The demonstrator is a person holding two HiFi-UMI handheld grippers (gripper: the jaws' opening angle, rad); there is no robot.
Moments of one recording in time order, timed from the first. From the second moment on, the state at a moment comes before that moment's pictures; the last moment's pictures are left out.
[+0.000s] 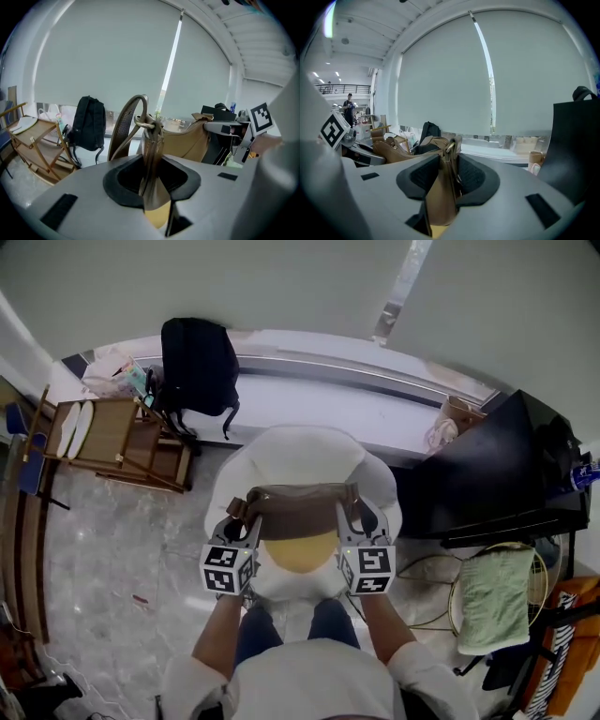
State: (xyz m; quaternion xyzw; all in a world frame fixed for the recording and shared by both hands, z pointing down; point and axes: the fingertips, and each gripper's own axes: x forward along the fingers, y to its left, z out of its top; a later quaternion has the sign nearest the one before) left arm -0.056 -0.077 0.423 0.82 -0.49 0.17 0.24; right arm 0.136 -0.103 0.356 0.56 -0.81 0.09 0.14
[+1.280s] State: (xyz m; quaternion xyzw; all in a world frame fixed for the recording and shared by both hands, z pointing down) left arm -0.060 -0.048 0.290 0.84 -0.49 0.13 0.17; right arm 0.134 -0.056 0.224 0.57 -0.81 0.02 0.08
